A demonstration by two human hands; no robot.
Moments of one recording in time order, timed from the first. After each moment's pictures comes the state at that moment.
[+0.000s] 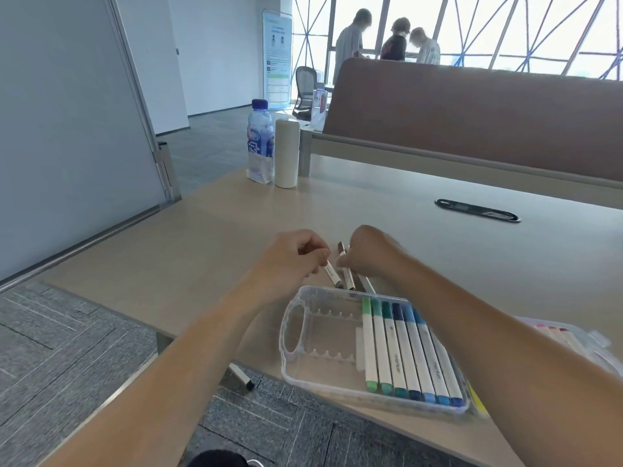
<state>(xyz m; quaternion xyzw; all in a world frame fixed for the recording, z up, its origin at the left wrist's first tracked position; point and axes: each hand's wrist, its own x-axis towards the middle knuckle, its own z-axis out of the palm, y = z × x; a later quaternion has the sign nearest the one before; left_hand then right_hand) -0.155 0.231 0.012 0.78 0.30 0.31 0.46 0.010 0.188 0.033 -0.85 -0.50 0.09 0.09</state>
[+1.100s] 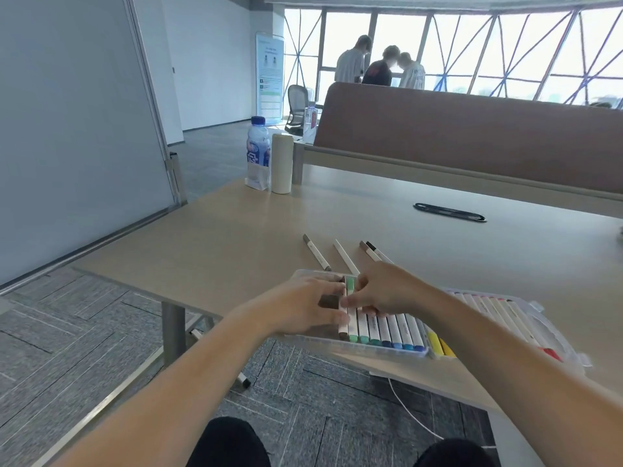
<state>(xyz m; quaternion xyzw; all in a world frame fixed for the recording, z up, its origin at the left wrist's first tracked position) -0.181 0.152 0.010 0.96 0.21 0.04 0.20 -0.024 0.066 0.040 -0.80 -0.54 0.22 0.12</state>
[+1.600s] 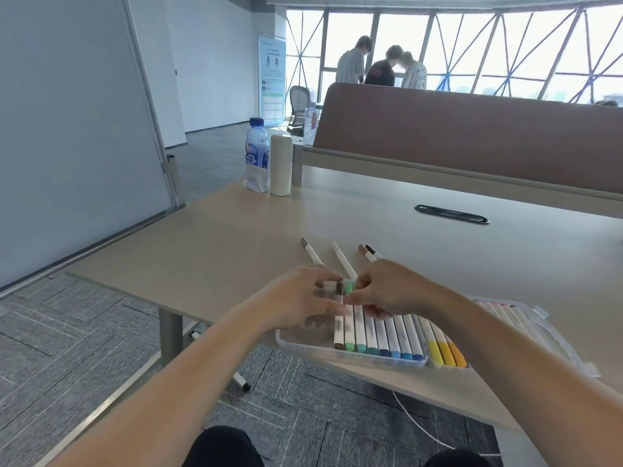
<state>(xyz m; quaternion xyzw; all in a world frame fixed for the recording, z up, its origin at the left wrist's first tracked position) -0.173 0.160 0.014 0.90 0.26 0.12 0.34 -0.010 0.065 0.047 -0.78 -0.56 0.24 0.14</state>
